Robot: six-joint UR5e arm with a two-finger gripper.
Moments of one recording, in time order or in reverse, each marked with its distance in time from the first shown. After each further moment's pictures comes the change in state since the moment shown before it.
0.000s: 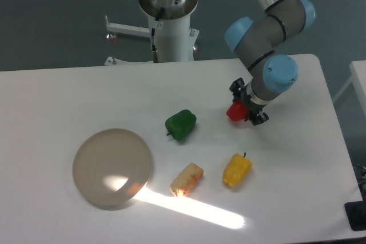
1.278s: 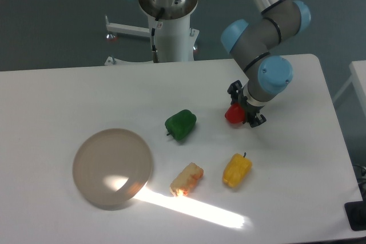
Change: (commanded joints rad) arm -0.008 0.000 -0.032 0.063 0.002 -0.002
